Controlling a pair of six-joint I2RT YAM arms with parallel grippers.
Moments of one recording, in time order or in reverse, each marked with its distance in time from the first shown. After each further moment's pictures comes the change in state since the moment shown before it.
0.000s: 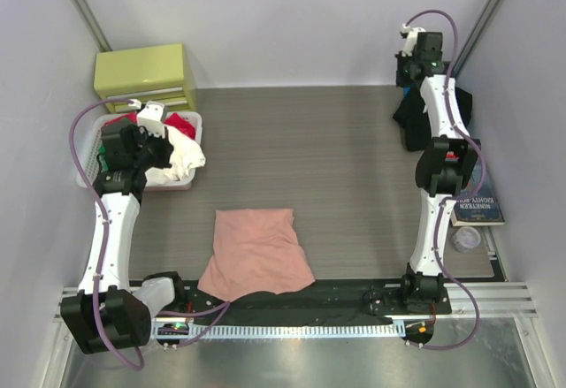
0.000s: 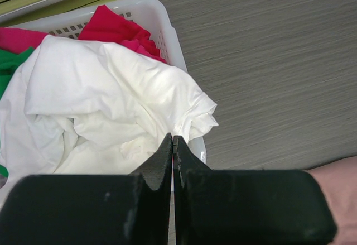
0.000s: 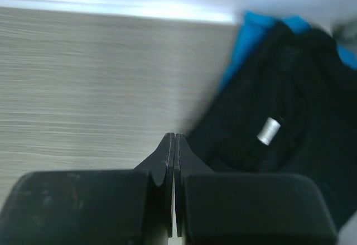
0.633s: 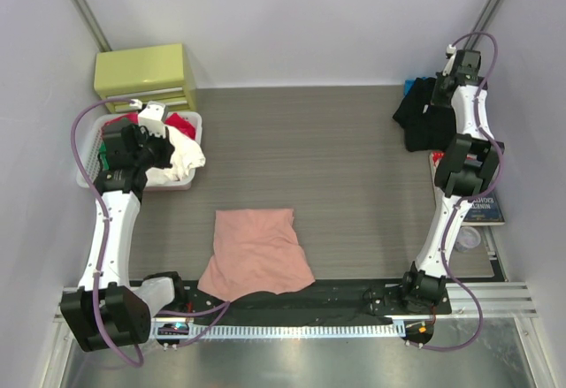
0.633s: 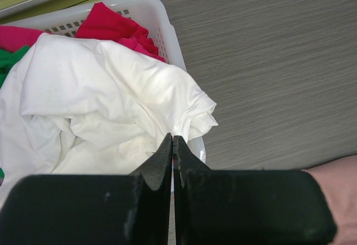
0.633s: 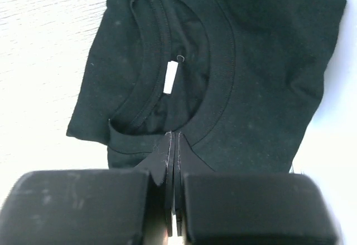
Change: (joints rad) left arm 0.000 0.017 0.000 0.000 0.005 0.001; right arm -0.216 0.011 -0.139 -0.005 0.078 0.097
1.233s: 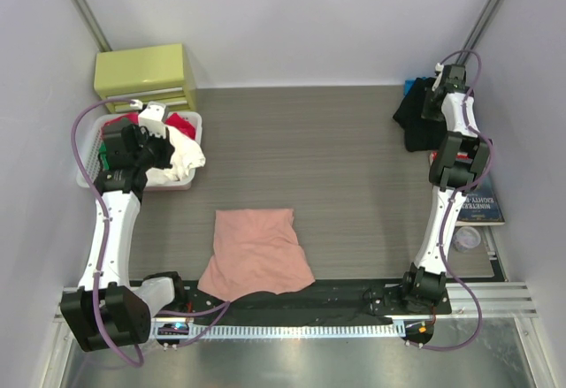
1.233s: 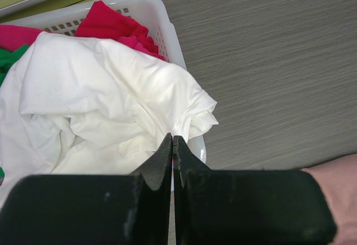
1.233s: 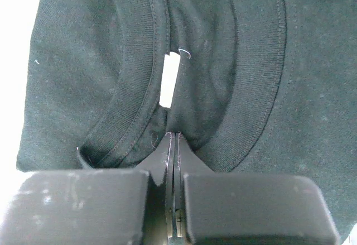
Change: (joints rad) left arm 0.000 0.000 -0.001 -0.003 0.000 0.005; right arm -0.002 0.186 0.076 -0.030 0.005 0.027
